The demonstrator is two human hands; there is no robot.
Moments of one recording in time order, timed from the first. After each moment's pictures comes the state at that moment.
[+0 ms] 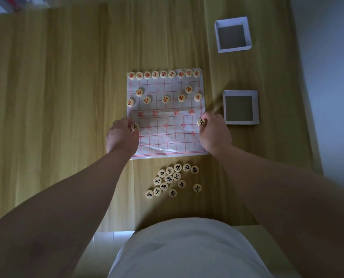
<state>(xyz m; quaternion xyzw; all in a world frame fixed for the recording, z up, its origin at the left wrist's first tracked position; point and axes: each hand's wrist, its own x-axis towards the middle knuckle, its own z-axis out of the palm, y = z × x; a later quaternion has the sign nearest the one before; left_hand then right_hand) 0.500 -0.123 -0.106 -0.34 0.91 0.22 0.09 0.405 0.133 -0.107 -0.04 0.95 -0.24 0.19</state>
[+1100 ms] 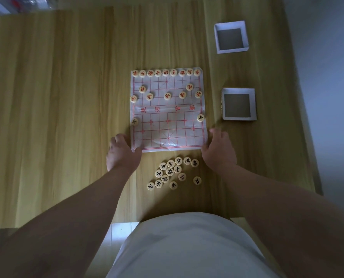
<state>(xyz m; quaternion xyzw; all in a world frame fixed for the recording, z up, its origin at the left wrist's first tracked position) 0.567 -0.101 -0.093 -0.40 0.88 0.23 0.13 0.470 0.164 -0.105 -0.04 0.95 -0.22 0.21</state>
